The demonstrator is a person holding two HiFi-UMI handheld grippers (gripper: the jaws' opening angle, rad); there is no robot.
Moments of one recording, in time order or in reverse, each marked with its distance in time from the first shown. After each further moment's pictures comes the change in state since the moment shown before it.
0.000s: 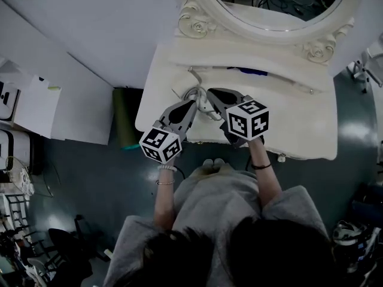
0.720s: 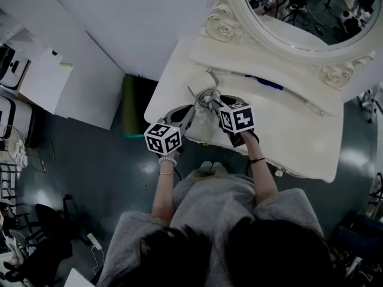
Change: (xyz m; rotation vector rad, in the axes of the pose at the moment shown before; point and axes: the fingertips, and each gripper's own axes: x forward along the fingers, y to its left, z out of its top) left arm -0.028 0.067 -0.066 -0.189 0.081 0.186; right arm 0.072 -0.039 -0.089 -0.095 0.335 -0.115
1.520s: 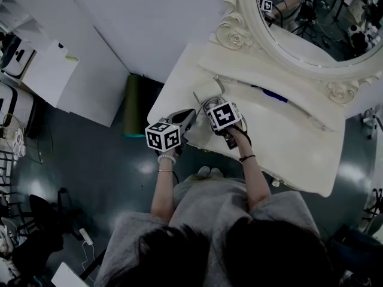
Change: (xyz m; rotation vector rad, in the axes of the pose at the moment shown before) left arm 0.009 0.031 -0.015 -0.113 0.058 0.019; right arm 0.060 0.001 -0.037 -0.158 0.347 -0.056
